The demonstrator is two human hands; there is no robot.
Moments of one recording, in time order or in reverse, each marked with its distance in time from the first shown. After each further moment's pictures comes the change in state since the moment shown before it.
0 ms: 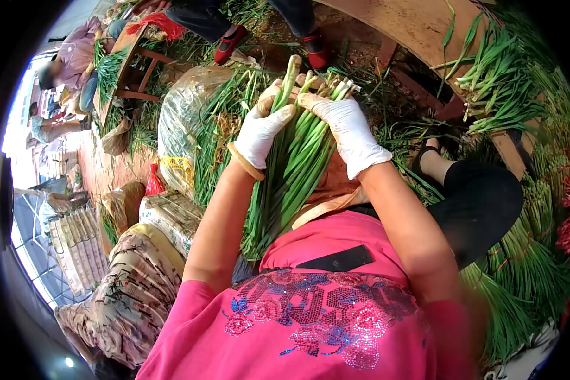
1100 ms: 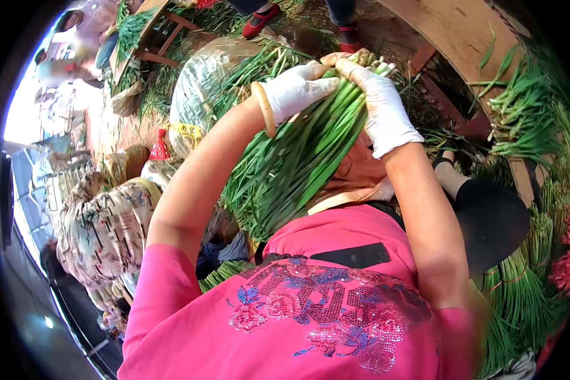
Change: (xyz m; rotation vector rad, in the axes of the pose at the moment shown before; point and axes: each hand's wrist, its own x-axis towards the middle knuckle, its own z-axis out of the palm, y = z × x) left_hand 0.030 0.016 -0.017 0.901 -0.311 0.161; right_hand 0.007 -0.007 0.009 0.048 -0.232 0.064
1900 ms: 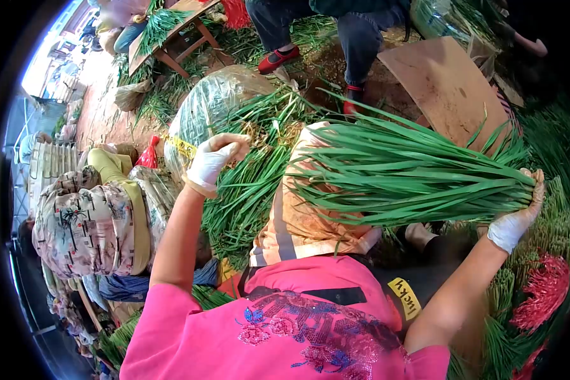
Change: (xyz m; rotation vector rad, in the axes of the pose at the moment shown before) left_hand -0.141 -0.051 -0.073 -0.668 0.493 -0.324; right_hand -0.078 -0.222 -0.136 -0.089 0.261 -0.832
